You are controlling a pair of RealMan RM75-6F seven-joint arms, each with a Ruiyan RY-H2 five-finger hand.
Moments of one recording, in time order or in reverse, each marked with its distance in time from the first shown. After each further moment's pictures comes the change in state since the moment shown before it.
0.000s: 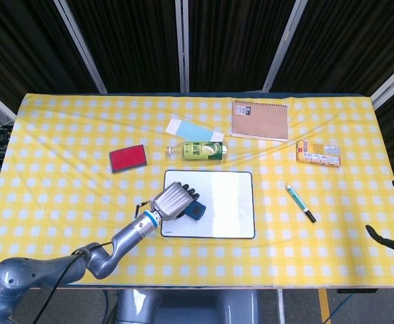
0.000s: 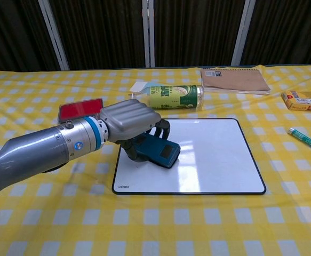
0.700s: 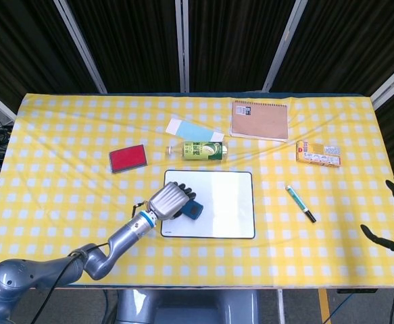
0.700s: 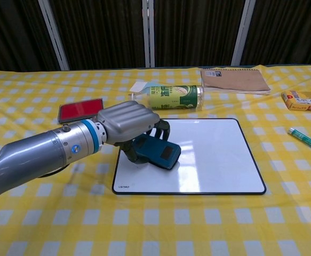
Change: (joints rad) left arm 0.006 -0.020 0.009 -0.004 0.032 0.035 -0.051; right arm 0.009 -0.007 -0.002 -0.006 -0.009 -0.006 -0.007
